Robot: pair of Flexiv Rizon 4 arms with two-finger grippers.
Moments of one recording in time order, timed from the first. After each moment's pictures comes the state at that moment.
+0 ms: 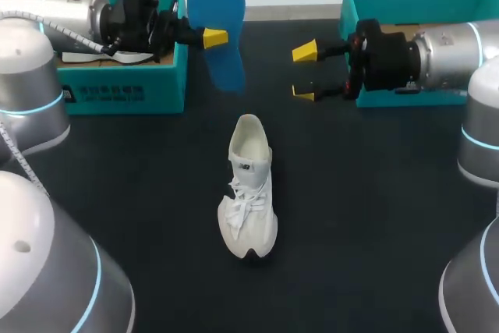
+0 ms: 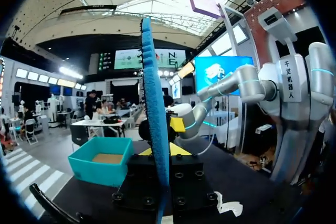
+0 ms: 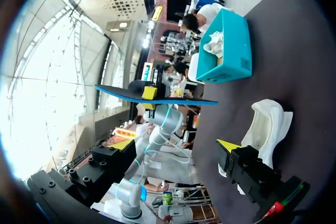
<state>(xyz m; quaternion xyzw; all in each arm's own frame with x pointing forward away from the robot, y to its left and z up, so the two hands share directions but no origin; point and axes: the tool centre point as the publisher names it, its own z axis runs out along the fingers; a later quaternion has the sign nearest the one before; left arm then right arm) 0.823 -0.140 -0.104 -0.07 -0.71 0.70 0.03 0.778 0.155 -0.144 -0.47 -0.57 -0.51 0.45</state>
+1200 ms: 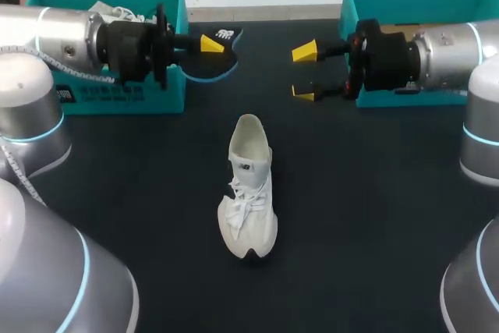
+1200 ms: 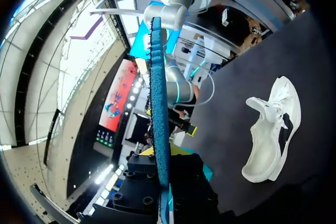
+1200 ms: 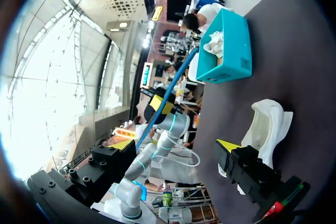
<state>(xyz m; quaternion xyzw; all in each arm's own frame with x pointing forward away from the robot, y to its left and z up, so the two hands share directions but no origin) 0.822 -0.132 -0.127 -0.45 -0.56 0.58 -0.38 0.778 0.155 -0.145 -0.47 -0.57 -0.51 0.45</state>
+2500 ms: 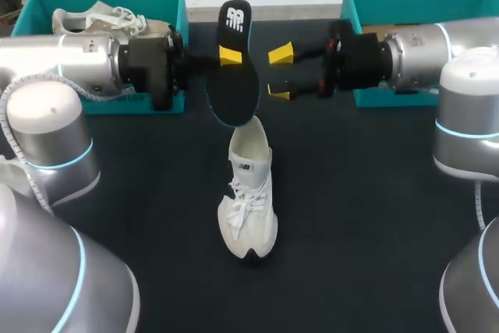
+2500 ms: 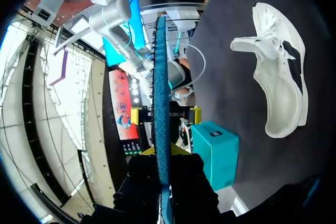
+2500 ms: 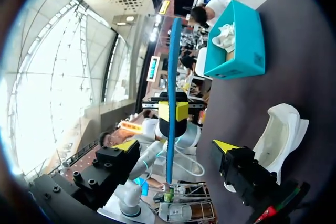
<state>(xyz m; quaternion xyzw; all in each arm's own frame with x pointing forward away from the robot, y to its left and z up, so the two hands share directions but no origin) 0.828 -0.164 -0.143 -0.53 -0.47 0.45 -0.55 0.782 0.196 -0.148 -0.43 -0.57 -0.52 0.47</state>
